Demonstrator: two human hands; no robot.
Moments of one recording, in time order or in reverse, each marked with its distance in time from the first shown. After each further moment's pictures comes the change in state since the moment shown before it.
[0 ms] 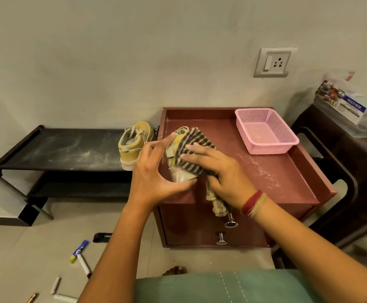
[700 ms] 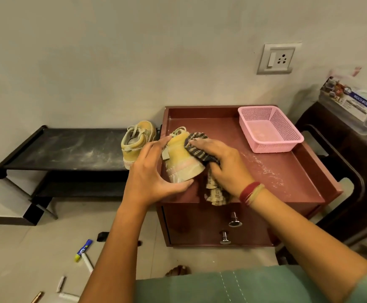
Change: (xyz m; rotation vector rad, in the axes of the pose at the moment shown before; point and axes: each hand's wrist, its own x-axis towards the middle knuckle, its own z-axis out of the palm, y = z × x) left_hand -0.001 -0.003 -0.017 0.089 -0.059 0.005; right_hand 0.013 0.006 0.008 0.066 0.087 0.151
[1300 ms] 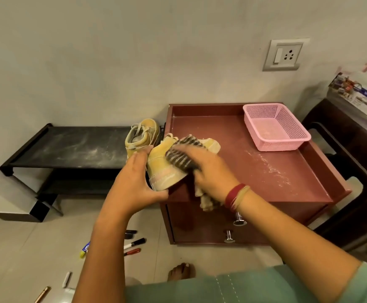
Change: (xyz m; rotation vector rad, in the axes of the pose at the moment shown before) left_hand -0.020 -0.025 -0.025 0.085 -0.269 -0.269; right_hand 0.006 -0.016 0.032 -0.076 -0.207 0.027
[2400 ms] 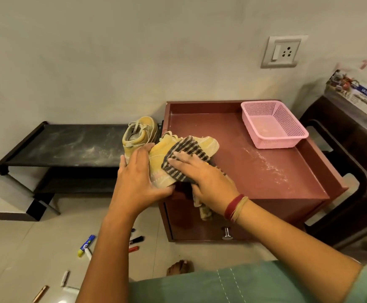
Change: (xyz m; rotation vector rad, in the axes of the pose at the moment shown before) left_hand 0.001 0.008 0.012 0.055 0.079 0.012; right_hand -0.021 0.006 0.015 -0.095 -0.094 -0.076
